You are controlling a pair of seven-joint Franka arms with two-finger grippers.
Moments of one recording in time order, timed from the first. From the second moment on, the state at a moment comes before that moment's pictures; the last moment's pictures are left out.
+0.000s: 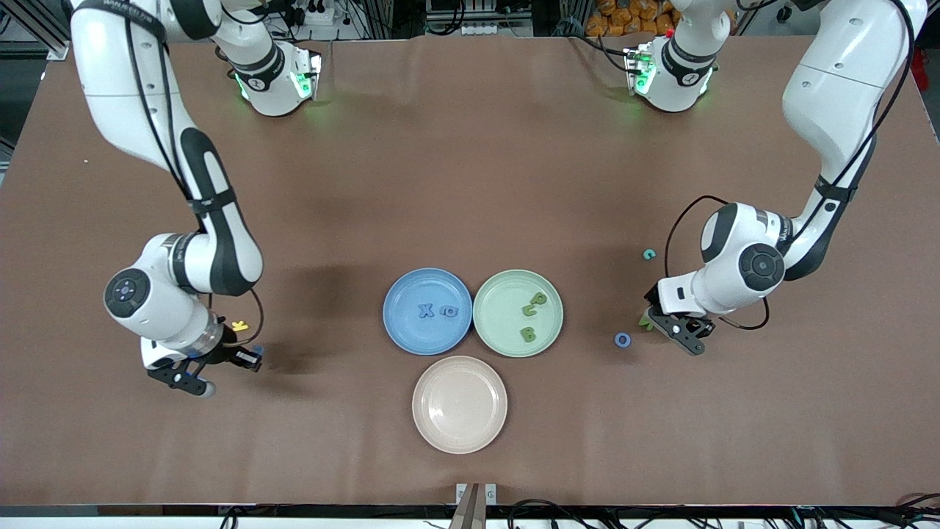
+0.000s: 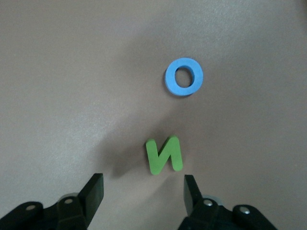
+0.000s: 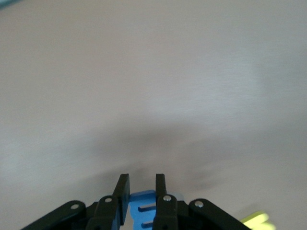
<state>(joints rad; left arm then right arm) 0.21 0.63 -0.40 -1.87 0.28 2.47 0.41 0.24 0.68 -0.18 -1.63 0.26 2.47 0.26</state>
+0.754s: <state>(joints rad) 0.16 0.66 -0.41 -1.86 0.28 2.47 0.27 0.65 0.63 -0.18 -1.62 0.29 2.47 0.26</state>
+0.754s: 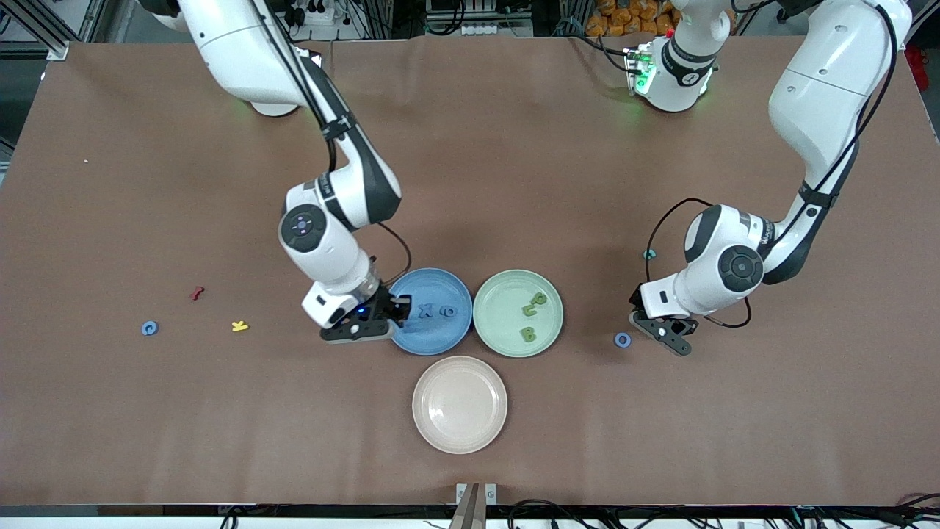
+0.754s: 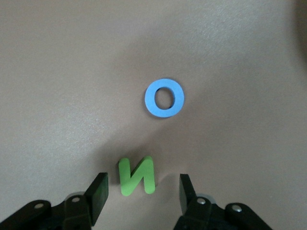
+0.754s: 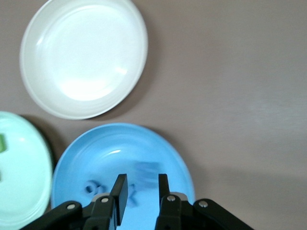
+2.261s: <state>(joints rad) 0.13 0.66 -0.42 -1.79 0.28 2.48 0.15 0.13 0.61 -0.20 -1.62 0.14 2.26 -0.17</state>
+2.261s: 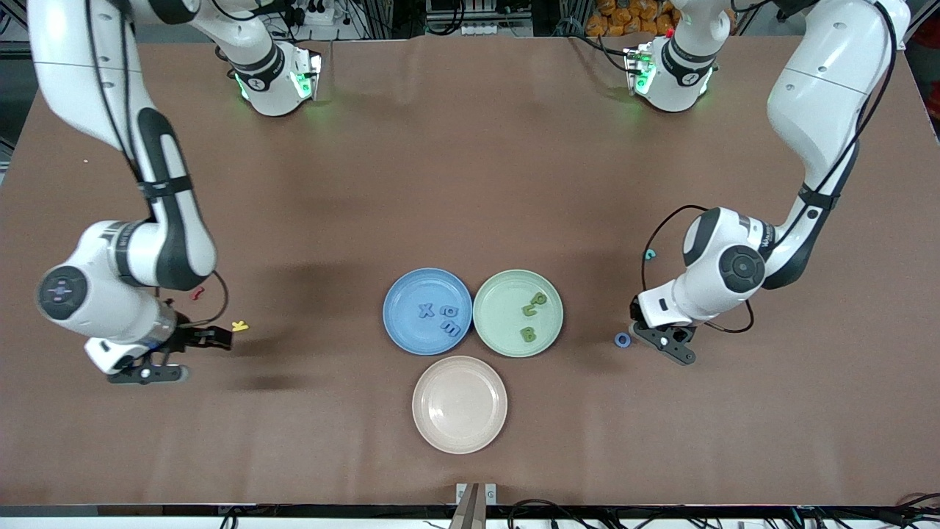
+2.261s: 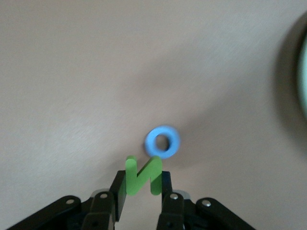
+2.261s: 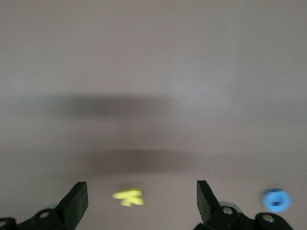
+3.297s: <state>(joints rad) -0.18 0.65 -0.42 -1.73 0.28 2.46 -0.53 -0.16 0.64 -0.17 -1.80 0.14 2.51 -0.52</state>
